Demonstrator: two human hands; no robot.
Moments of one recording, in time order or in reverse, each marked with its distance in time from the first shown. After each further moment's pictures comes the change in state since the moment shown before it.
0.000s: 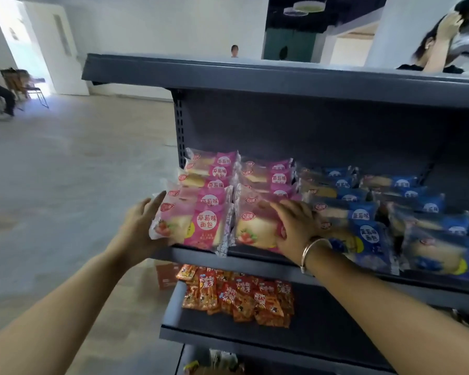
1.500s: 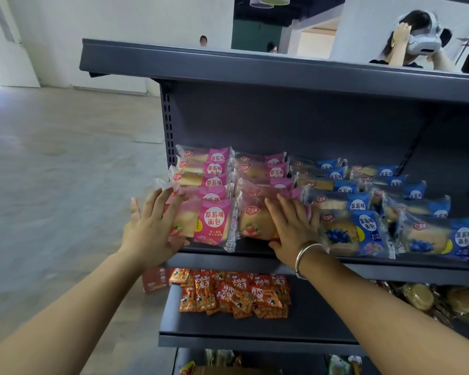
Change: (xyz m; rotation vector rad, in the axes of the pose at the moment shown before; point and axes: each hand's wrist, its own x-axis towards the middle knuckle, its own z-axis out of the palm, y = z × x) left_hand 0.025 -0.005 0.021 0.362 0.100 0.286; right_hand 0.001 -0.022 0.028 -0.211 0.054 0.081
